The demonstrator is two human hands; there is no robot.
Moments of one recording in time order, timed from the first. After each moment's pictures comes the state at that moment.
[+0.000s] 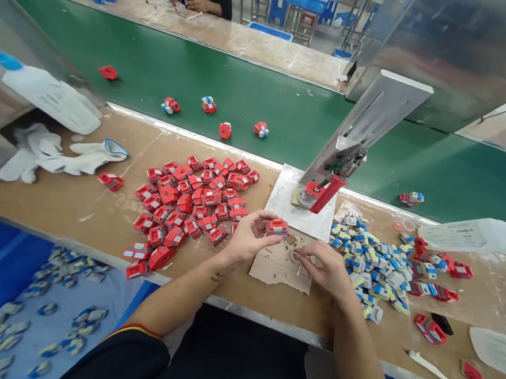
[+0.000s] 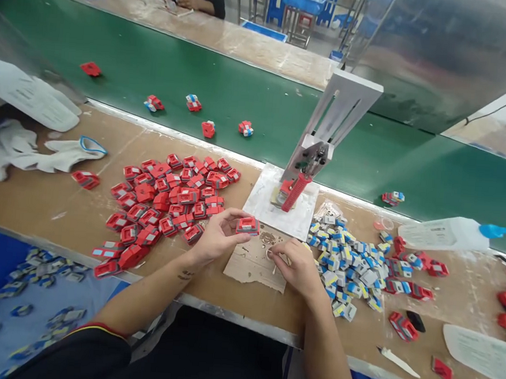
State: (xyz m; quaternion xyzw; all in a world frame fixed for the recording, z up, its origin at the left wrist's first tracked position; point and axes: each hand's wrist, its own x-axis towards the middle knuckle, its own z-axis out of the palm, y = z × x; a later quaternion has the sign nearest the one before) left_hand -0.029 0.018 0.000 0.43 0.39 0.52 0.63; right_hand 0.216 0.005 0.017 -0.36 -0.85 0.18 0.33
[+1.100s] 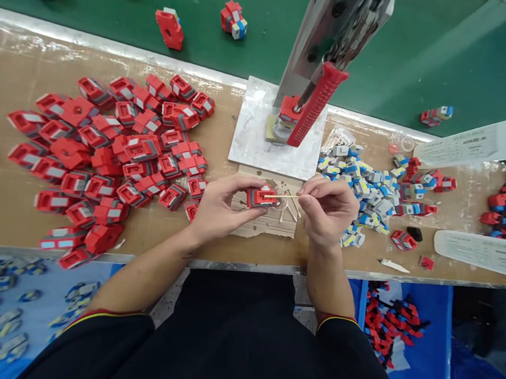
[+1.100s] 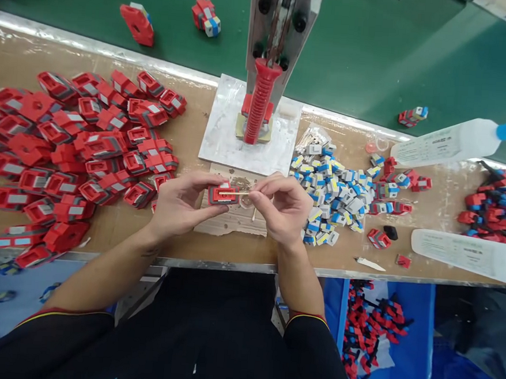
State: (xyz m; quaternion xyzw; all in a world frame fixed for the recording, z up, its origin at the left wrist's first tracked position) left_hand -0.019 0.005 -0.002 0.63 0.36 0.50 0.47; right_hand 0.179 0.000 0.028 -0.39 -0.57 0.31 0.65
